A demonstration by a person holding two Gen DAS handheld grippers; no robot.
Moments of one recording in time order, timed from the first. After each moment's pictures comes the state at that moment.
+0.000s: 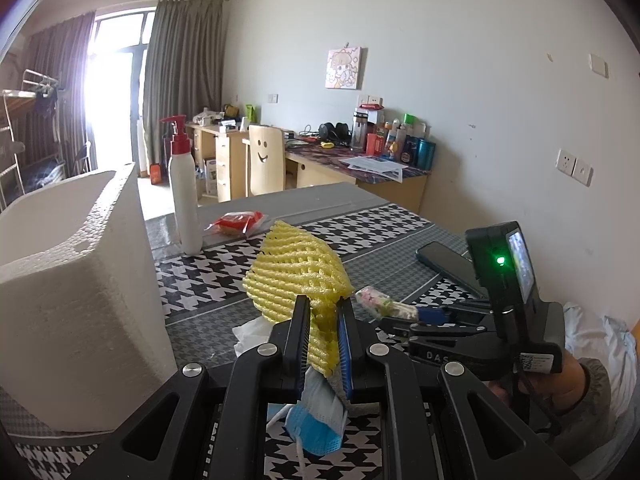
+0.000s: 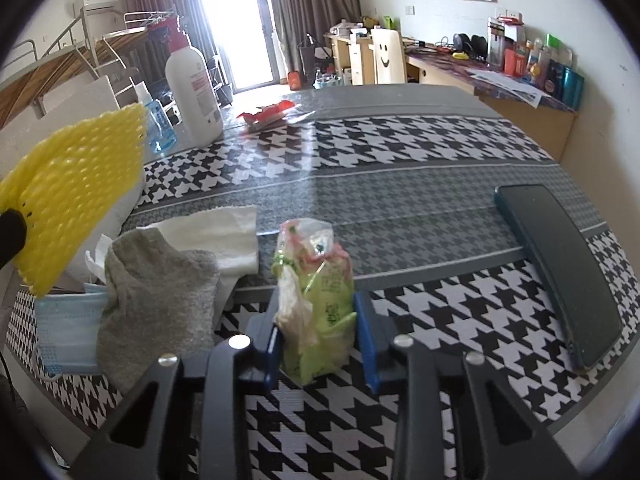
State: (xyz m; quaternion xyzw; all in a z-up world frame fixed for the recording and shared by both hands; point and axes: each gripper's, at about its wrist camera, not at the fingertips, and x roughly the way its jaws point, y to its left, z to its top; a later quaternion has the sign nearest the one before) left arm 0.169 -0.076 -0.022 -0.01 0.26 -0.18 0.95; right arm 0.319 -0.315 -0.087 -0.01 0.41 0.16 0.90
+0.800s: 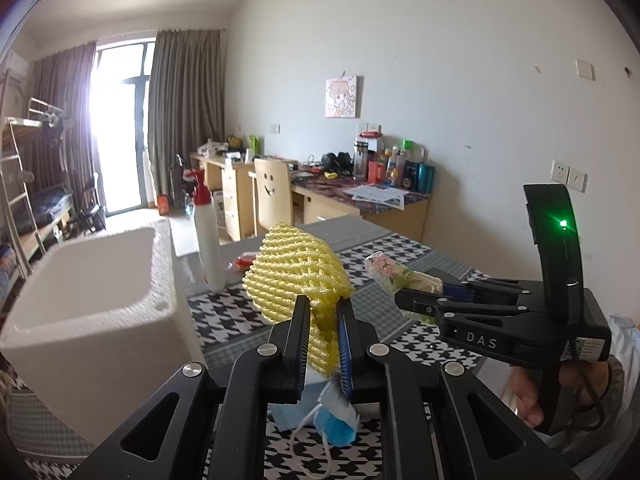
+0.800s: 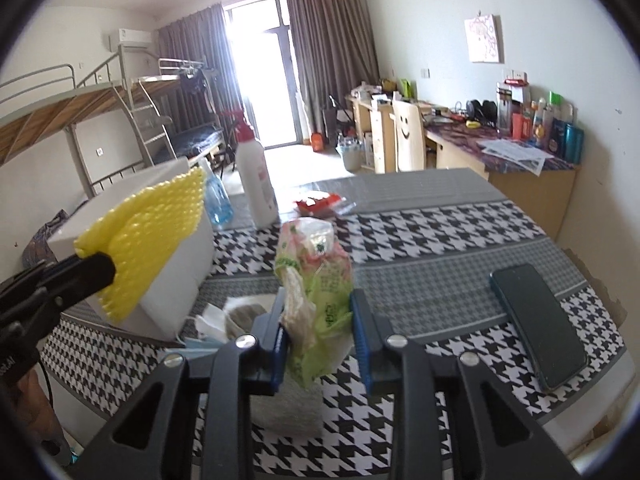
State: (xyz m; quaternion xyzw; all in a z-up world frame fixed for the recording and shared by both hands) left arm 0.131 -0.061 0.014 0.01 0.21 -0.17 0.96; right arm 0.276 -0.298 -0.004 0.01 0.30 0.20 0.93
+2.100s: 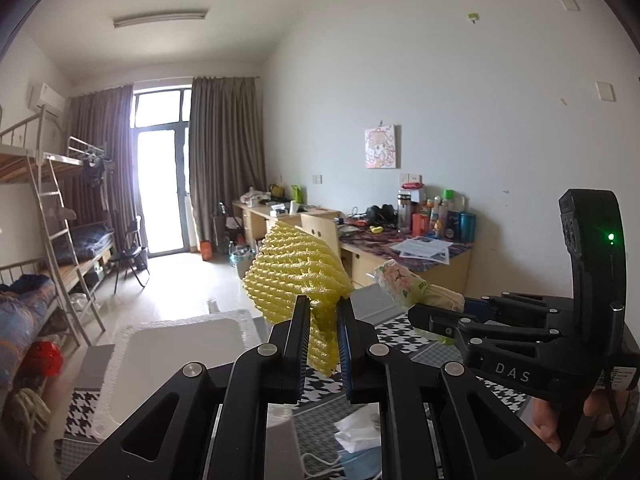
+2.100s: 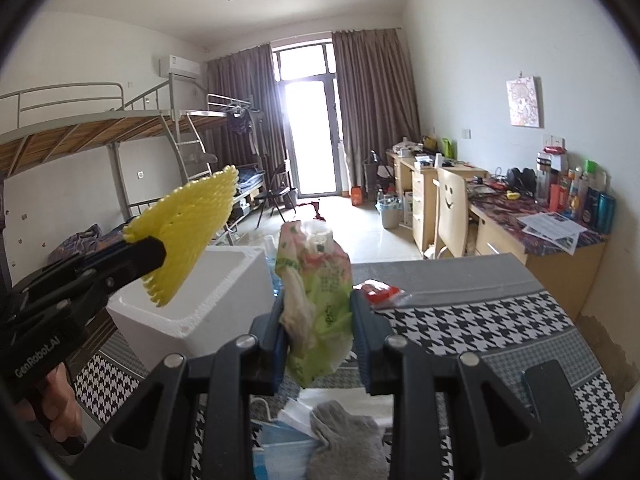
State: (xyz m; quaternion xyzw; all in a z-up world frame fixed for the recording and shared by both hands) left arm 0.140 -0.023 0.069 0.02 0.12 -0.09 0.99; right arm 0.284 -0.255 0.064 0.00 0.20 0.27 0.94
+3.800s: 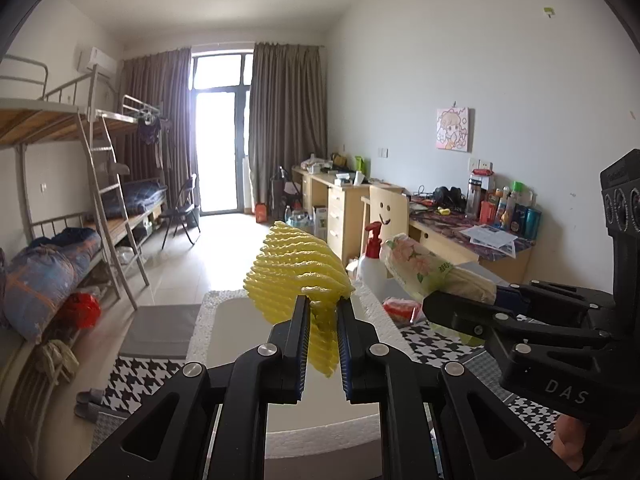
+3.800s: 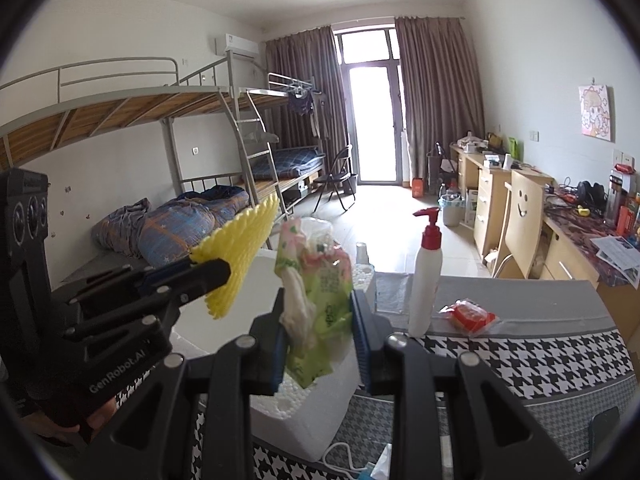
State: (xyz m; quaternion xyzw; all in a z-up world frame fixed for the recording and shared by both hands) left arm 0.176 0.050 0.055 -0.02 0.18 0.01 0.98; right arm 0.309 -0.165 0.075 -0.03 0.22 0.38 0.90
